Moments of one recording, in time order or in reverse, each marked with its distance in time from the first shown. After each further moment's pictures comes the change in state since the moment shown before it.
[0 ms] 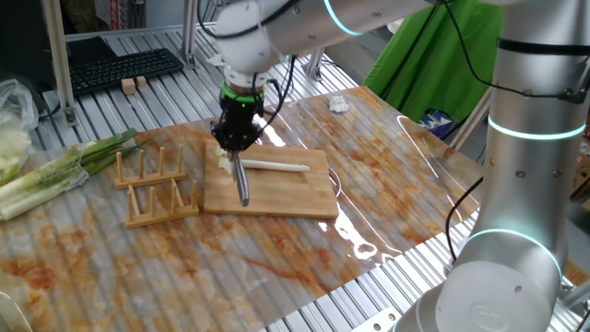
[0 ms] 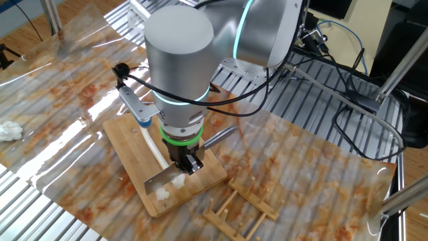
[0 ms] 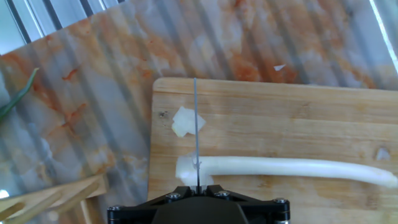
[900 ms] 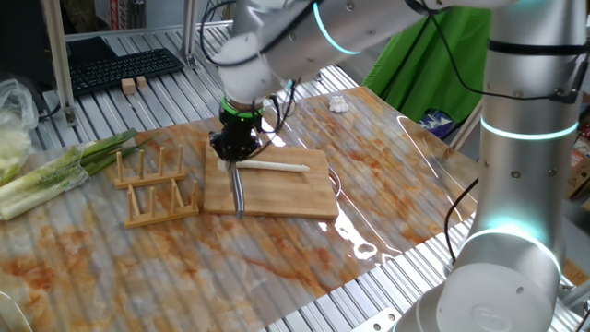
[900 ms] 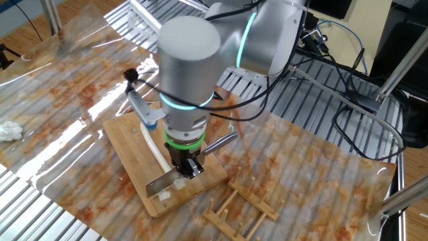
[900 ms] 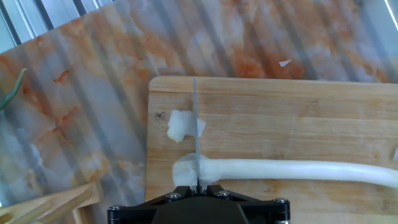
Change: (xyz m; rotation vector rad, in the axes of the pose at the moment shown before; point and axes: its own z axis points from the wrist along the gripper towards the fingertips) arm -0.001 0.002 0.009 0.004 0.010 0.015
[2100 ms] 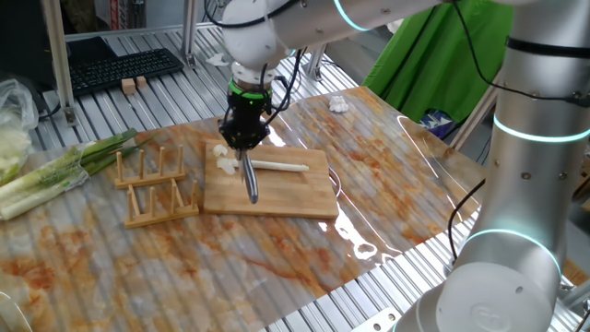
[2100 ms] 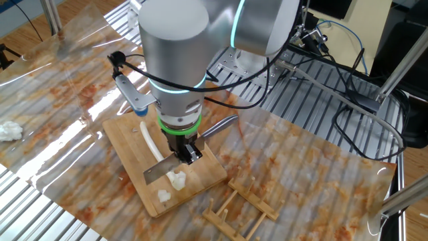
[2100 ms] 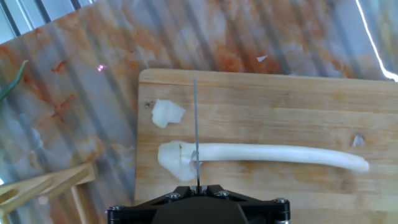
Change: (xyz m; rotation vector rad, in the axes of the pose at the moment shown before) arm 0.008 -0.019 -0.036 0.017 0.043 -0.010
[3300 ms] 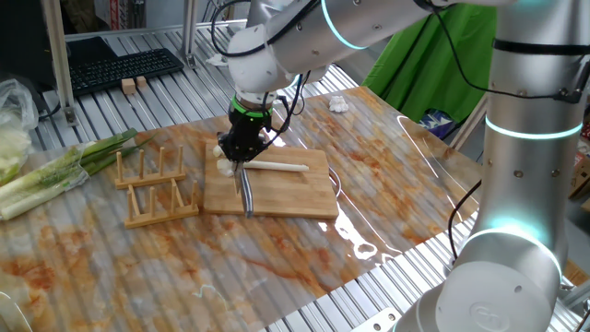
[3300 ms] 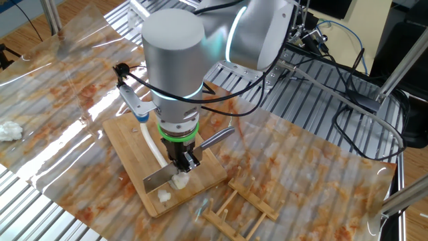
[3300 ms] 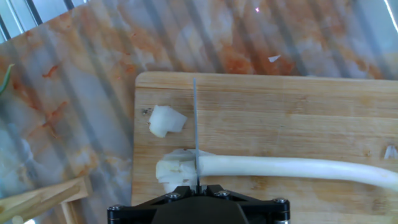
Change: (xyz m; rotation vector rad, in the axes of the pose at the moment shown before) arm -0.005 0.003 0.040 -0.053 -0.041 0.008
